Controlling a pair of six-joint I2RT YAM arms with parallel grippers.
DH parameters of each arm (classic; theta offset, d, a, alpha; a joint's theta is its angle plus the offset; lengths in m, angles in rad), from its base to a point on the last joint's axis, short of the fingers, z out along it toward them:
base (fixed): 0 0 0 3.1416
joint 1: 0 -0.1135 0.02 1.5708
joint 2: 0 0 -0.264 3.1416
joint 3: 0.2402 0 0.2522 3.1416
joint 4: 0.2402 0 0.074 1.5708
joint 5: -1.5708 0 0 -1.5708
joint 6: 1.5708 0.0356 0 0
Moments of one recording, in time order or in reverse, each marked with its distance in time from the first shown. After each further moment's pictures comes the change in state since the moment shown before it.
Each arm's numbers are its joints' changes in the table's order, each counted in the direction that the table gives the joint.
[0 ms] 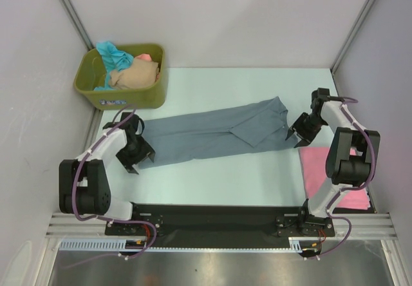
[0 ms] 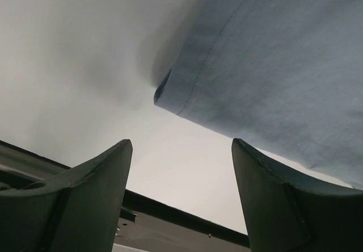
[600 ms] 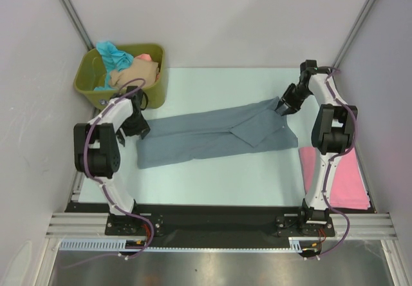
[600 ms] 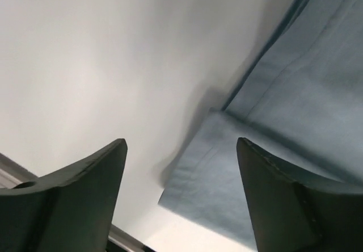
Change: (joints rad) left arm 0.000 0.436 0.464 0.028 0.302 0.189; right arm -0.065 0.479 0.662 0.048 0.180 -0.005
